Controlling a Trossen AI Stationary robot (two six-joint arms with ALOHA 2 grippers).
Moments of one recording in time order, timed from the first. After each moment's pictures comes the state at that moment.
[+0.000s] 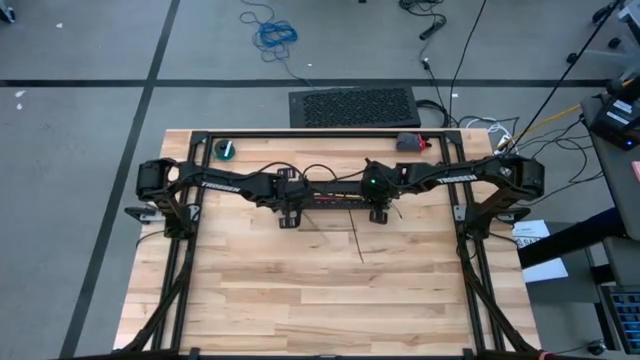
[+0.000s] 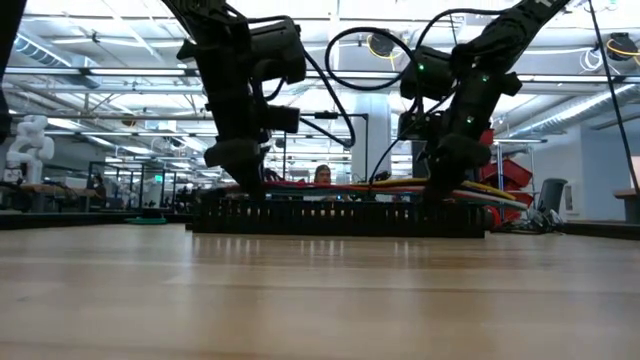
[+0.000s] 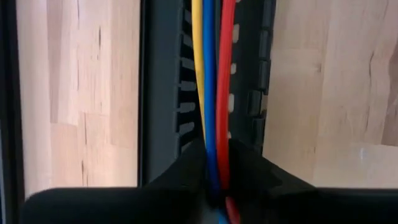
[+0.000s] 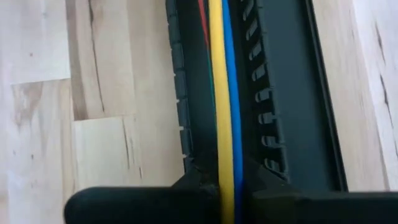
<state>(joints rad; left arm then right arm) 0.12 1.70 1.08 -0.60 -0.29 0.19 -0.30 1.54 0.81 -0.38 -0.04 -0.16</state>
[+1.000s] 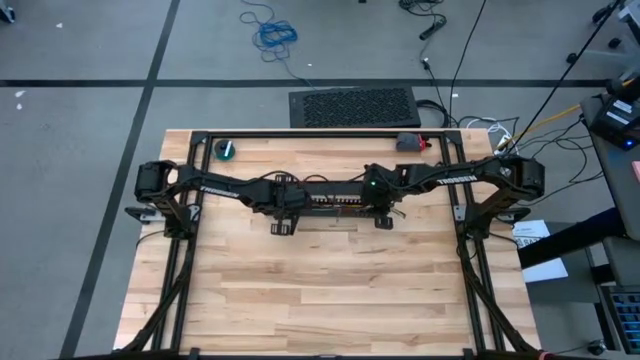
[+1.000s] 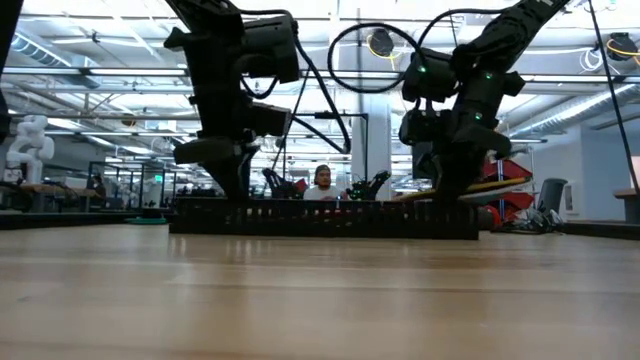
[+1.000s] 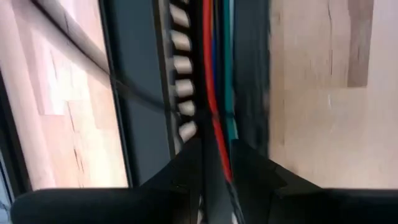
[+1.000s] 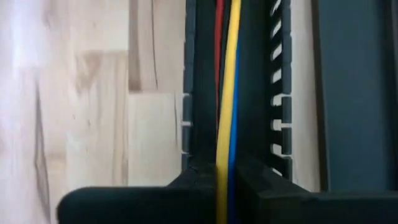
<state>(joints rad) 0.06 1.70 1.08 -0.72 -0.31 0.23 -0.29 1.53 0.81 -0.41 -0.17 -0.21</state>
